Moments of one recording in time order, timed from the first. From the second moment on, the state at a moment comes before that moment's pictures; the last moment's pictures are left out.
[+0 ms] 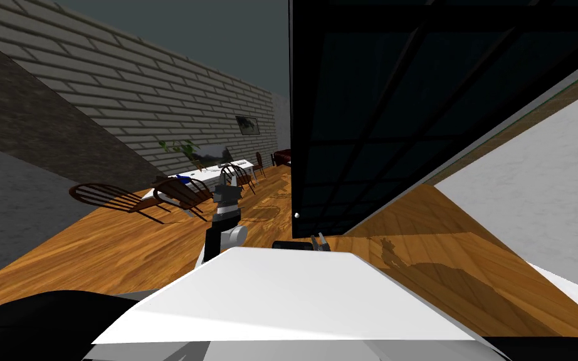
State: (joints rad) arm 0.56 -0.09 0.14 -1.08 0.32 -1.21 0.68
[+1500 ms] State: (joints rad) arm 0.46 -0.10 0.23 -1.05 0.00 -1.18 0.30
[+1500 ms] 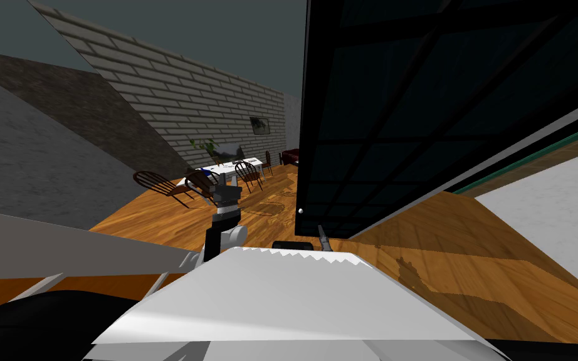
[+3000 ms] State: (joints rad) arm 0.36 -0.10 0.31 -1.03 -0.33 -1.13 -0.07
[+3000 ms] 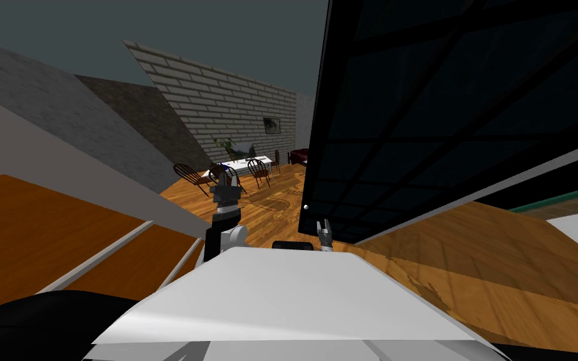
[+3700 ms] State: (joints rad) arm 0.31 -0.09 0.35 -1.00 -0.49 -1.12 -0.25
